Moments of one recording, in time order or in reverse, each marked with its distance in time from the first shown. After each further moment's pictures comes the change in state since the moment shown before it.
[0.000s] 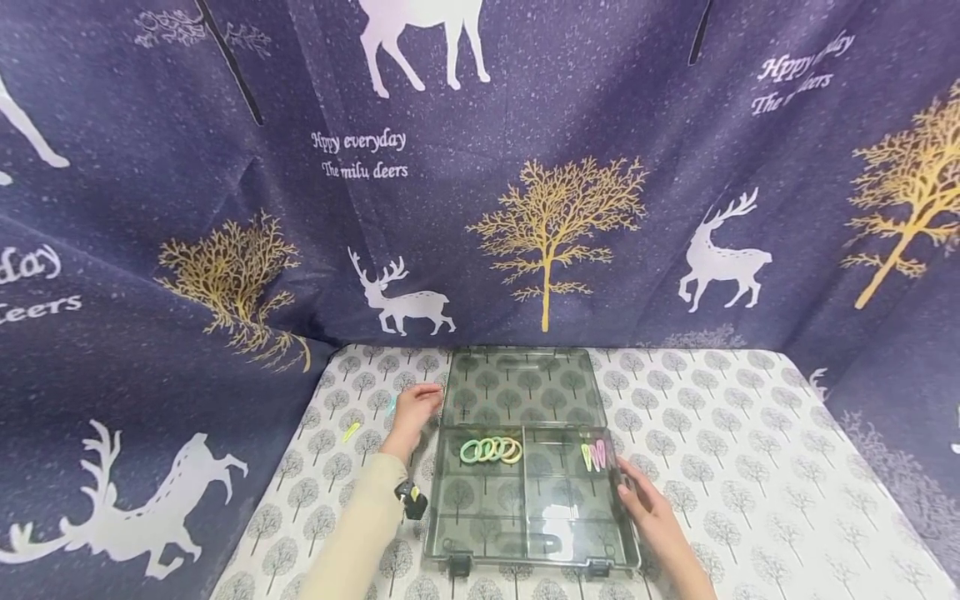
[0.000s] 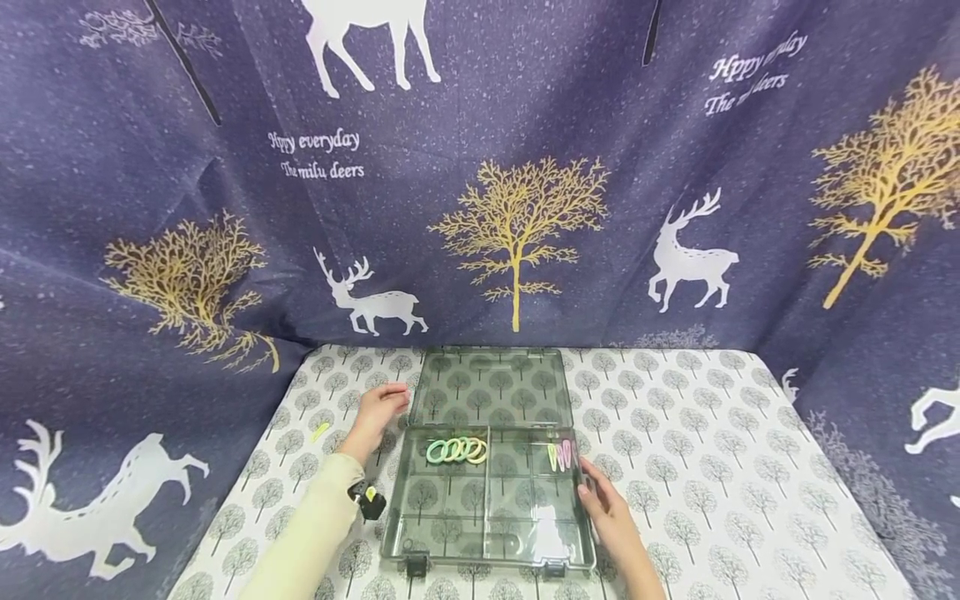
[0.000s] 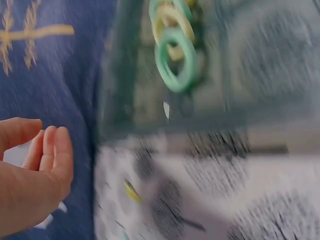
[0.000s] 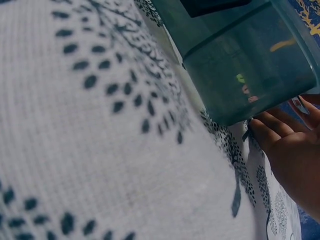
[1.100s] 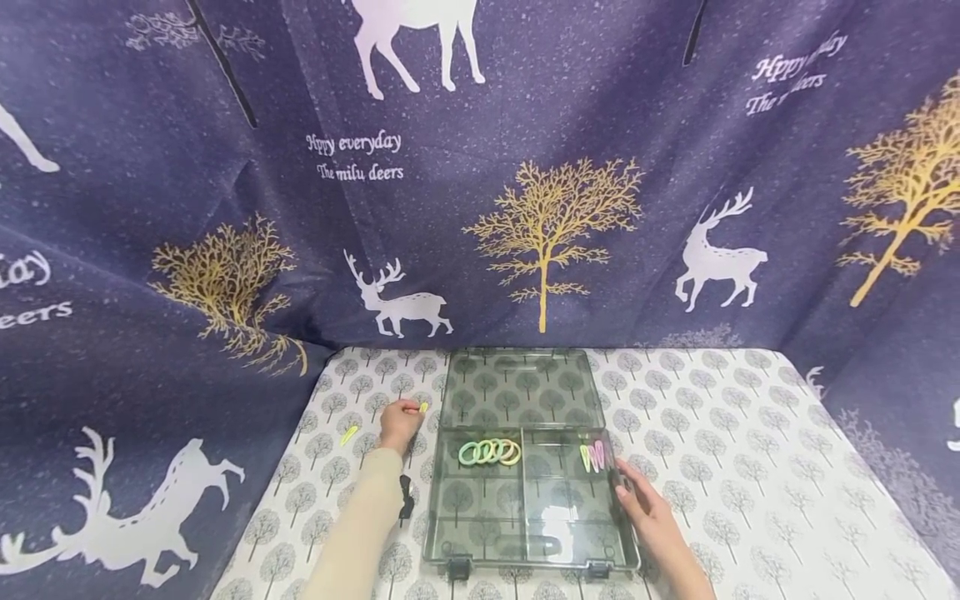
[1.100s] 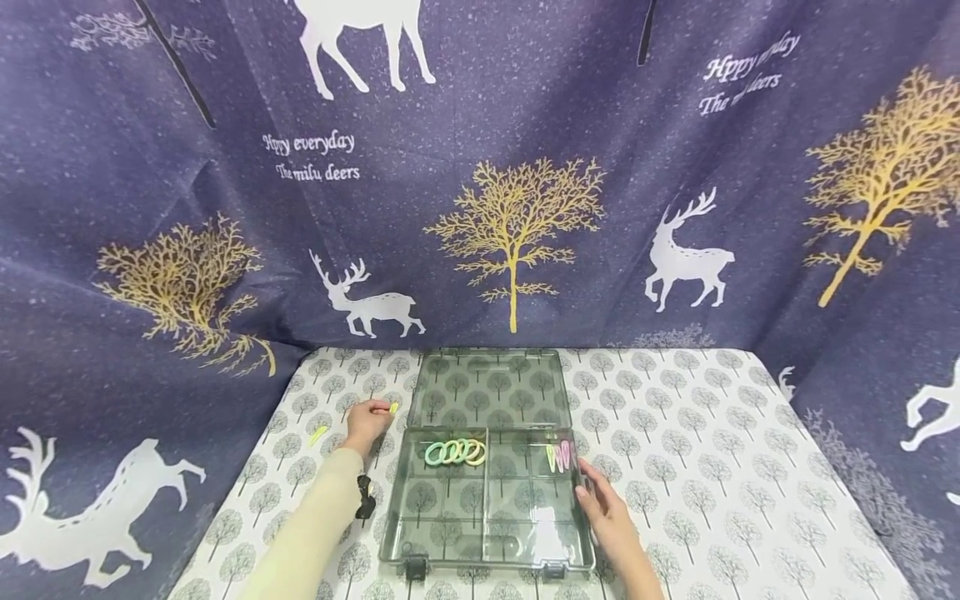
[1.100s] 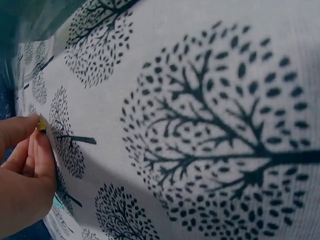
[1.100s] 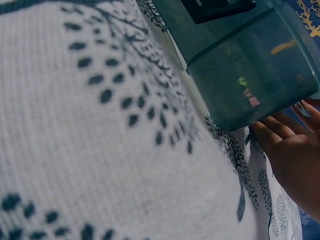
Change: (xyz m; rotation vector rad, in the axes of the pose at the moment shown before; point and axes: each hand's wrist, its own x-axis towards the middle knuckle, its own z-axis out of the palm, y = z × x) left_hand 0.027 -0.044 -0.025 0.468 0.147 0.027; right_hand -0.001 0.002 0.003 -0.024 0.028 -0.027
